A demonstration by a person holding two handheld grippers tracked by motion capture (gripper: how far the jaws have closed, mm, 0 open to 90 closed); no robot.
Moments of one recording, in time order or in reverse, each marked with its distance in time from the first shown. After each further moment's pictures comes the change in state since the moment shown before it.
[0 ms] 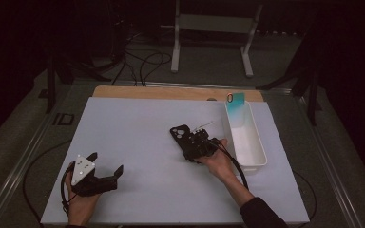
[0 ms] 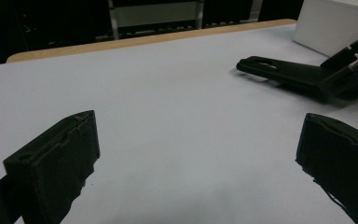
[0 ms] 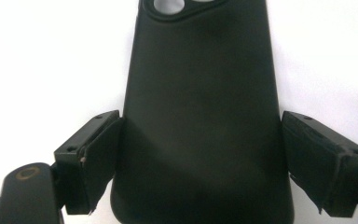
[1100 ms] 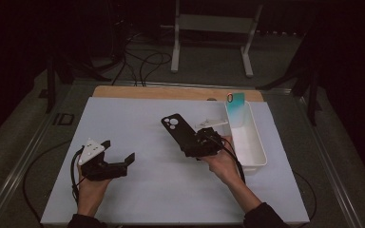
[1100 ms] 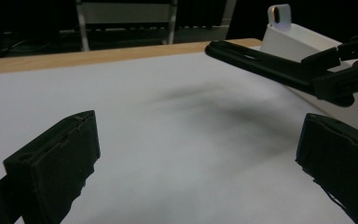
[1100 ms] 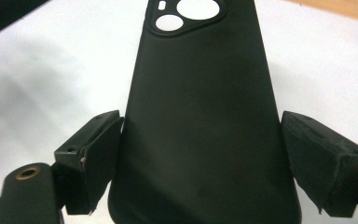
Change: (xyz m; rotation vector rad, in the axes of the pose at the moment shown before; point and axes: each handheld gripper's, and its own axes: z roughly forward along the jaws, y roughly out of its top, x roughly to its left) left arm -0.016 0.054 0.023 0.007 -0.129 -0.065; right arm 0.016 0.004 -0.063 -0.296 0.124 -0.038
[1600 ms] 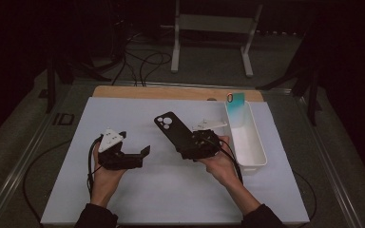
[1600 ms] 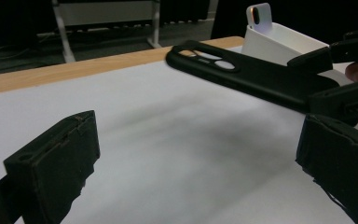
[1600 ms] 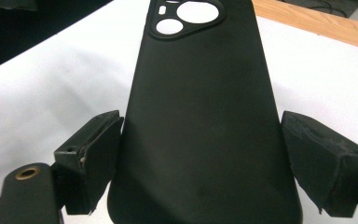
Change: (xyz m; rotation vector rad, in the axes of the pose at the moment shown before) left arm -0.022 0.024 0.034 0.029 -0.052 0.047; right arm 0.016 0.005 -0.009 -0.068 0.049 -0.044
